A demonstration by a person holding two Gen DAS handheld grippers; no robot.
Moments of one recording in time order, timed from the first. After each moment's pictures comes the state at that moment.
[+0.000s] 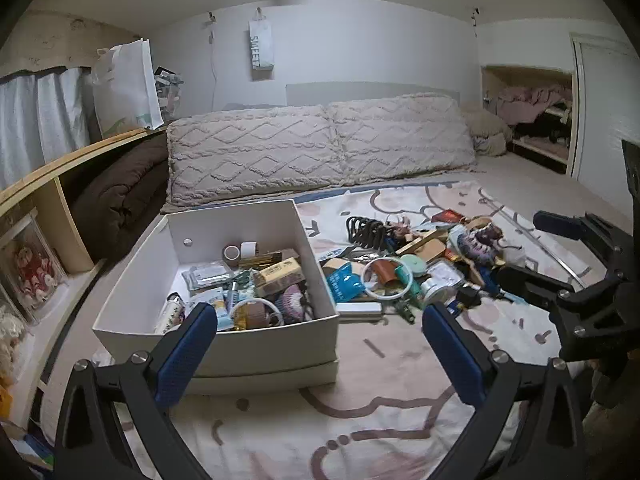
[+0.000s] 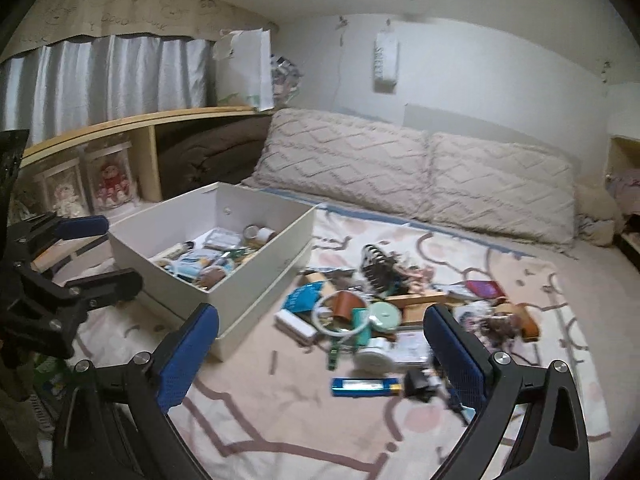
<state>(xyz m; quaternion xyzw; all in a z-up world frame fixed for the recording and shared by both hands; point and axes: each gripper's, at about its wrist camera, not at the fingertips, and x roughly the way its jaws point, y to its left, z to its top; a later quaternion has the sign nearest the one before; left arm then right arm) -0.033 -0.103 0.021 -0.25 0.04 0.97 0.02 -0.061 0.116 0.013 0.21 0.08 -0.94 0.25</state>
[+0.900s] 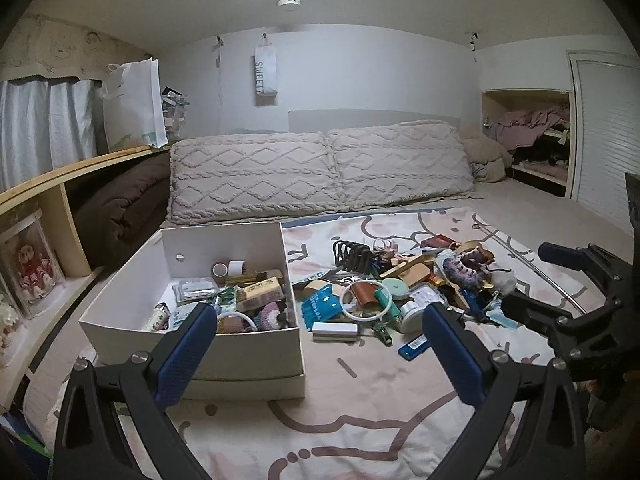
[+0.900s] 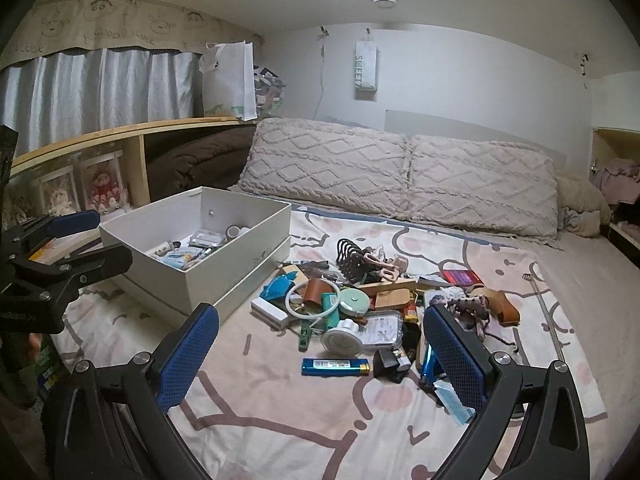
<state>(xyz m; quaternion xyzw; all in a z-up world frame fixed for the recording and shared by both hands) -0.019 -0.069 0.012 -0.21 0.03 0.98 0.01 -0.050 0.155 -0.004 0.20 0.07 -0.95 0.24</state>
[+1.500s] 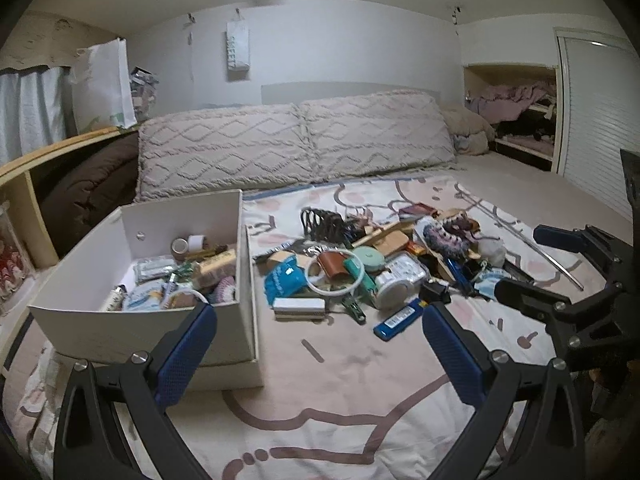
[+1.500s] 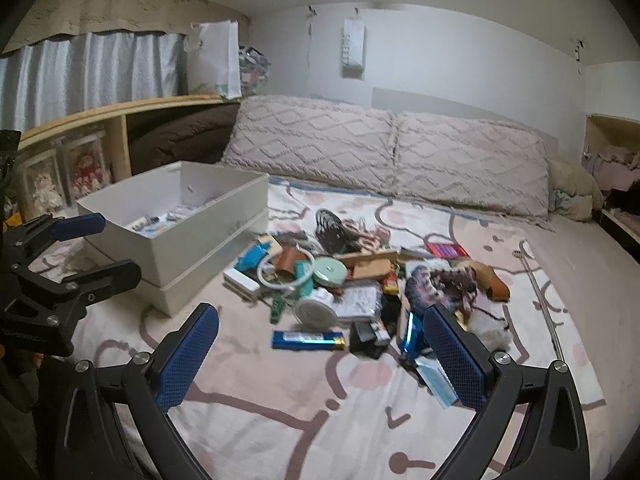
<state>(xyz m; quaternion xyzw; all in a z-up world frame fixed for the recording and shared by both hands) -0.051 -0.039 -0.030 -0.25 0.04 0.97 0.05 -0.070 0.175 -0.035 0.24 0.07 -0.94 0.21</state>
